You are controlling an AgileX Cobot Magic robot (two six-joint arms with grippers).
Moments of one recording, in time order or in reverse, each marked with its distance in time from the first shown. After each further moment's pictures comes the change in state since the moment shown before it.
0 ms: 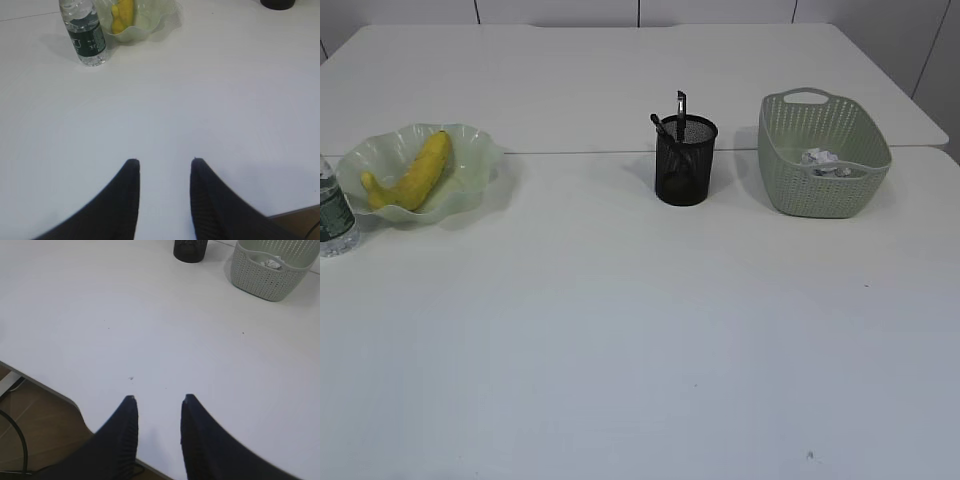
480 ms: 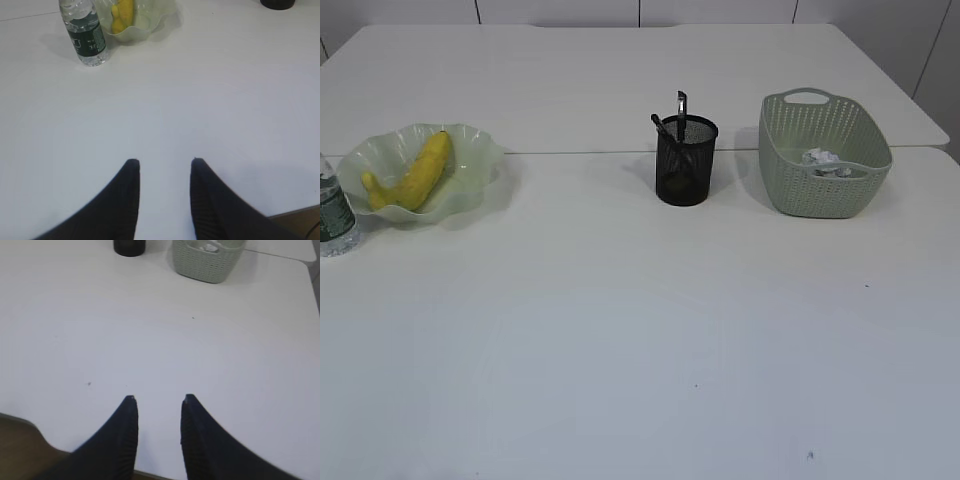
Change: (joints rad) left arm 0.000 0.000 0.000 0.000 0.000 0.000; right arm -0.262 0.000 0.000 0.000 -0.001 0.001
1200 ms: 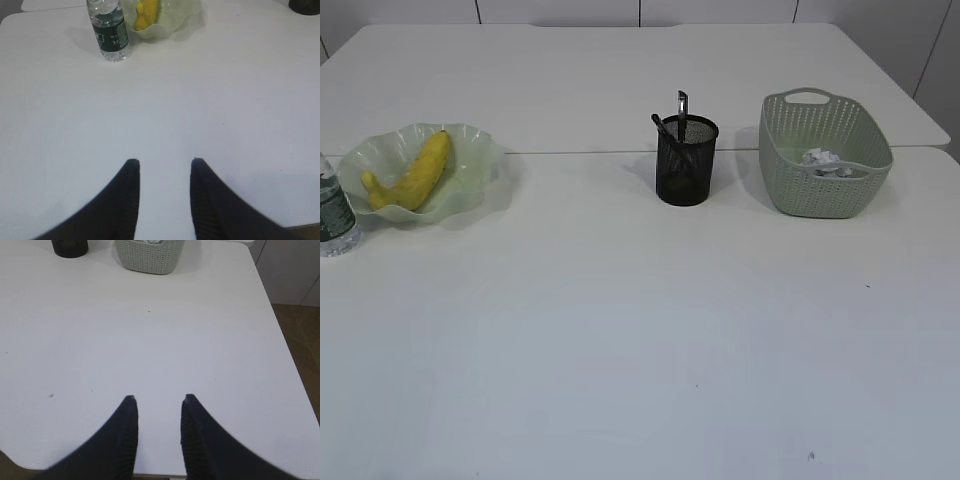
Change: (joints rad) left arm 0.093 0.000 0.000 -0.002 0.000 0.000; right arm -0.190 0.000 0.000 0.000 0.000 0.000
